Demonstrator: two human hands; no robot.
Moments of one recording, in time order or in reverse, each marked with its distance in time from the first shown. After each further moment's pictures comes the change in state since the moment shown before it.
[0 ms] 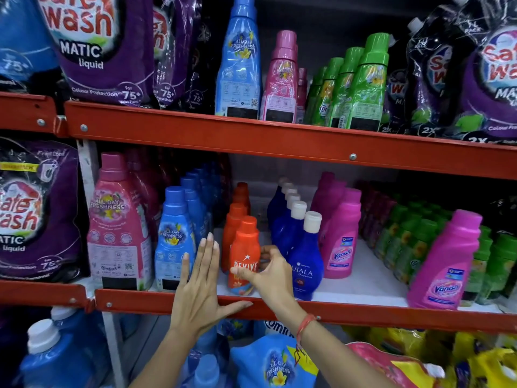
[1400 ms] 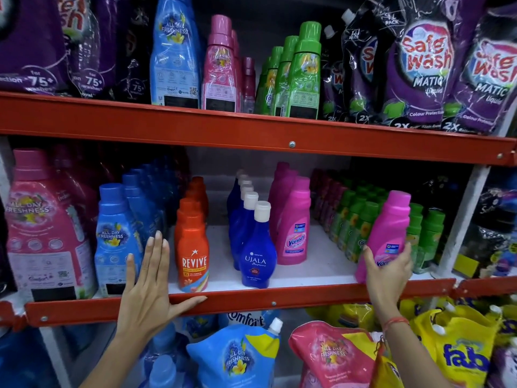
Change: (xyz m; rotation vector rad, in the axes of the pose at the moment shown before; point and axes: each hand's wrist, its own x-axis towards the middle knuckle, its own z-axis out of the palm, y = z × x) left_hand -0.002 0.003 0.003 0.048 0.074 0.030; right_hand 0.005 0.122 -0.237 -0.164 0.880 0.098
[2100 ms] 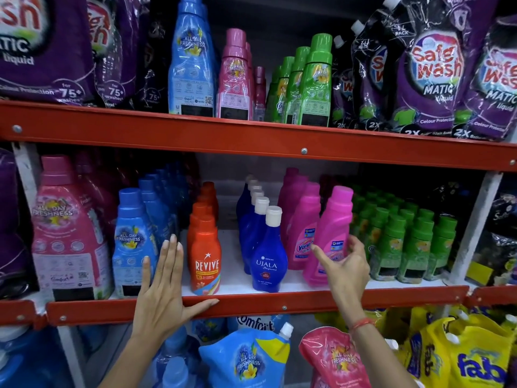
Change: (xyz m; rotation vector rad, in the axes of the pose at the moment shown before) left_hand 0.000 0.002 -0.007 -0.011 -0.058 -0.021; right_hand -0.063 -0.062 0.038 0.020 -0.171 -0.120
